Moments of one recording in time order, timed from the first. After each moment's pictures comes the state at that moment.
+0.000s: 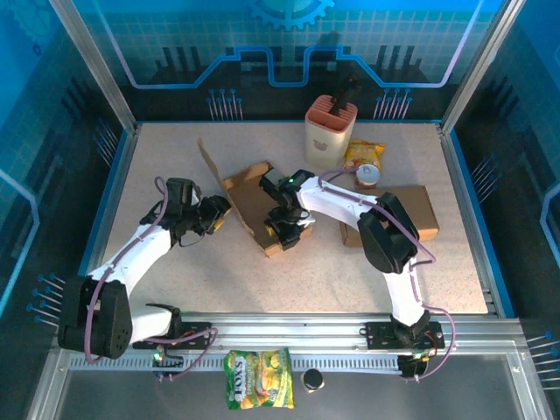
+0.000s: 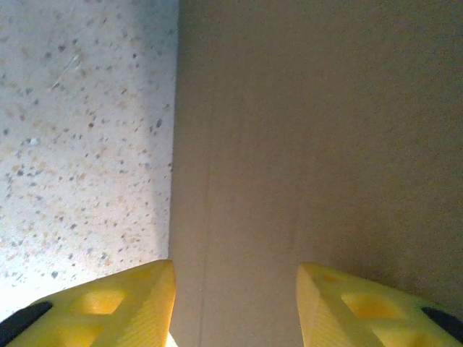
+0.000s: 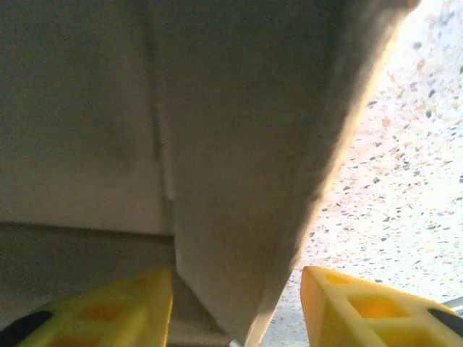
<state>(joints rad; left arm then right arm) -0.11 1.25 0.72 -0.30 0.42 -1.04 0.77 2.05 1.65 -1.03 -0.26 1.75</state>
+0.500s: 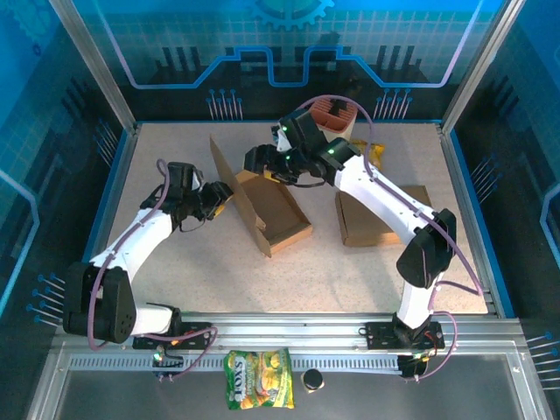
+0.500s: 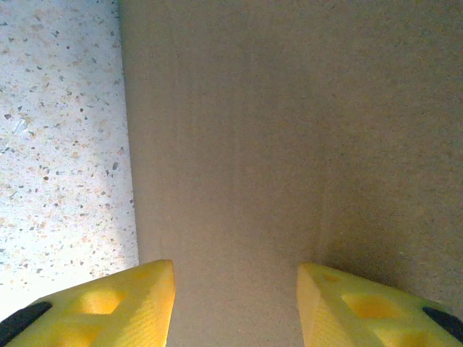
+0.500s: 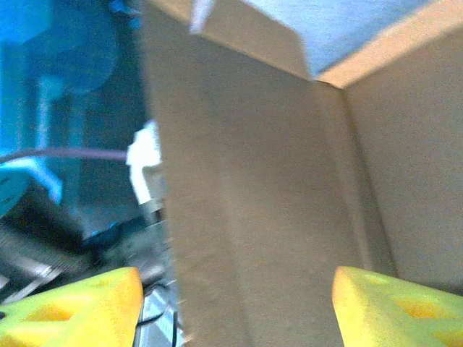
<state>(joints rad) -0.11 1.33 0.87 -0.36 0.42 -0.95 0.69 1.82 1.83 -0.70 -0.39 0.81</state>
